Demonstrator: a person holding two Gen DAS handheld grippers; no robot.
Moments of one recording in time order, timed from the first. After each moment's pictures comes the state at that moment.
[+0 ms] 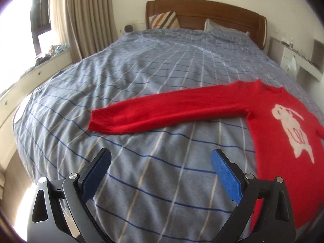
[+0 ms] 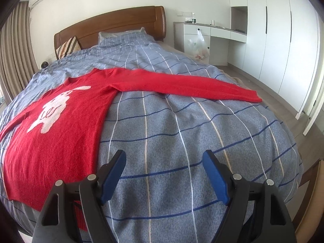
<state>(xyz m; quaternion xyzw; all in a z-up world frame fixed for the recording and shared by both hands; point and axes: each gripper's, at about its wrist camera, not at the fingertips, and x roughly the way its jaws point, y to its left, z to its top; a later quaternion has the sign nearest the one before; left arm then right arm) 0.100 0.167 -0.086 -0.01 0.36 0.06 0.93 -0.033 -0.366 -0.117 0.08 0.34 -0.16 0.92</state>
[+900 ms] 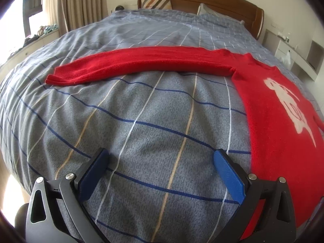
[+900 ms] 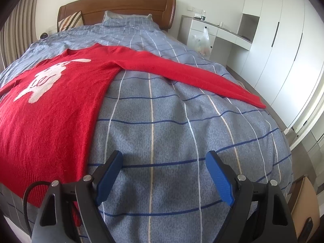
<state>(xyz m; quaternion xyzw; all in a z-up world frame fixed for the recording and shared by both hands) 0.095 0.131 -0.152 -0.05 0.41 0.03 0.91 -0.016 -0.343 -0.136 0.00 0.39 -0.18 0.90</state>
